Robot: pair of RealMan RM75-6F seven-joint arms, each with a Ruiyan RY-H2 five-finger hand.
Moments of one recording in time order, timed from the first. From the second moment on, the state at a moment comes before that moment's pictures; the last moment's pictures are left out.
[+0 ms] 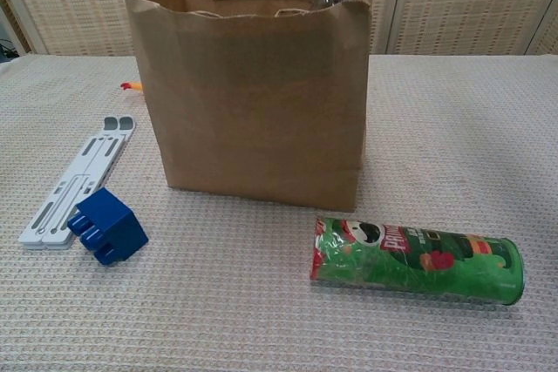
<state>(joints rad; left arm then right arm) -0.12 -1.17 -0.05 -1.56 1.51 1.49 0.04 0.68 -1.13 0.45 -2.10 -0.77 1.40 -0.66</state>
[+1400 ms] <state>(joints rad) -0.12 -1.17 -0.05 -1.56 1.50 1.49 0.05 0.61 -1.40 -0.05 -1.93 -0.91 0.98 -0.82</state>
